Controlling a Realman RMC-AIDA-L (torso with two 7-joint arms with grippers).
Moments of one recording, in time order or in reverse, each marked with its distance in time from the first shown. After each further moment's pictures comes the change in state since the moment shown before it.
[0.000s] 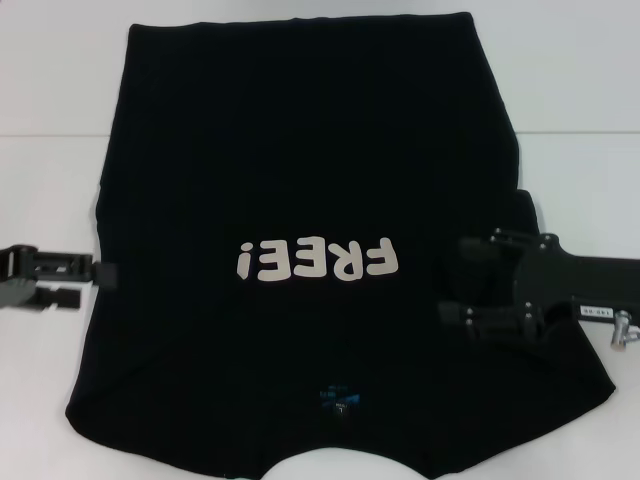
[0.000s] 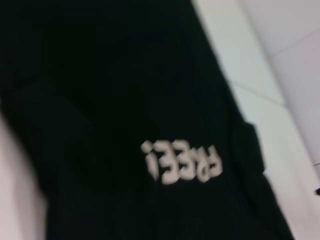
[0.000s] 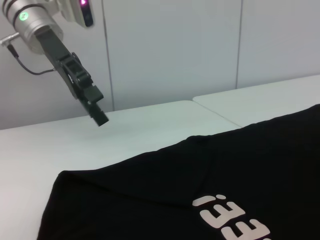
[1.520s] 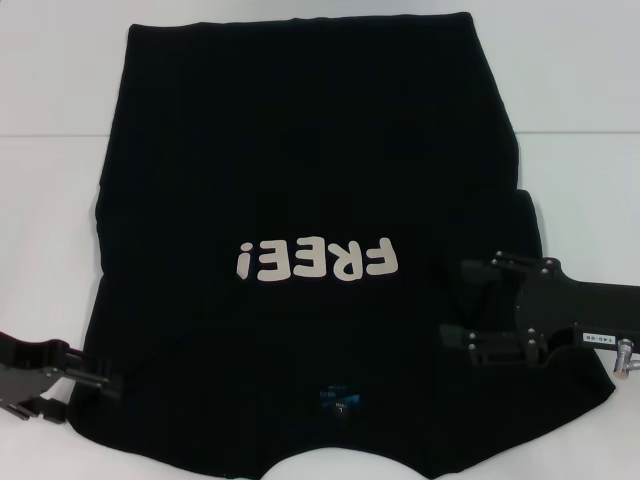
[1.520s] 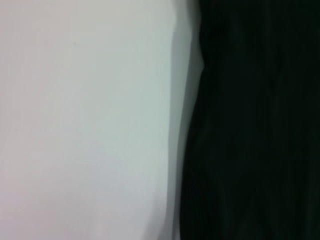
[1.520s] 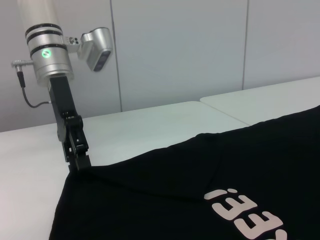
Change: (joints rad) left arm -0.083 -0.049 0.114 -0.101 0.355 -0.125 -0.257; right arm -0.017 -0.004 0.026 0.076 0.003 -0.014 -0.086
